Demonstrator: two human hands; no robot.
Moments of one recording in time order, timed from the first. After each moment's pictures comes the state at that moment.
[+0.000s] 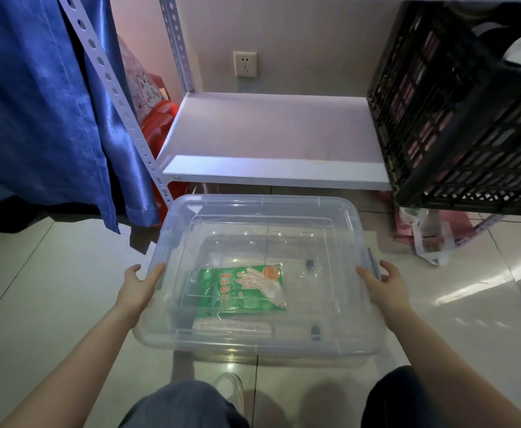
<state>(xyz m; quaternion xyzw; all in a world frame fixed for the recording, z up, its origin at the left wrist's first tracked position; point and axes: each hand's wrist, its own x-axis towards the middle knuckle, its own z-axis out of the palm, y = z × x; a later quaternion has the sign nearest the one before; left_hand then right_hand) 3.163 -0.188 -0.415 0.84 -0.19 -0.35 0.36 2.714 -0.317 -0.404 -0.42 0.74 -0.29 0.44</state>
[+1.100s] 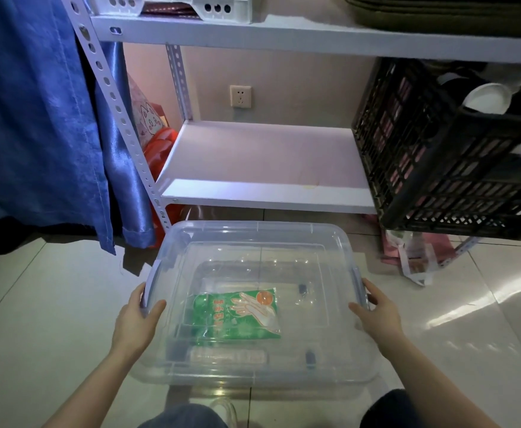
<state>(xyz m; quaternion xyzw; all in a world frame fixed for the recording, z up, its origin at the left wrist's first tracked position) 3.138 -0.161 -0.399 0.85 -0.33 -0.26 0.32 2.718 -0.289 -0.371 -0.48 0.72 -0.27 0.42</state>
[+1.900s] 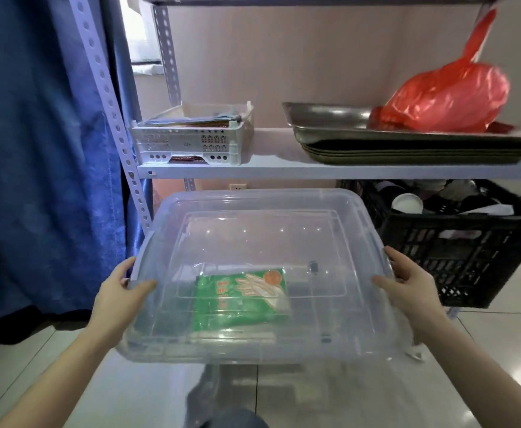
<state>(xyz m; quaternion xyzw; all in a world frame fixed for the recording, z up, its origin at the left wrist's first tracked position) 3.148 -0.221 -0.172 0.75 -0.35 -0.21 0.52 2.695 -0.327 -0.147 -0.53 0.58 -0.48 0.38</state>
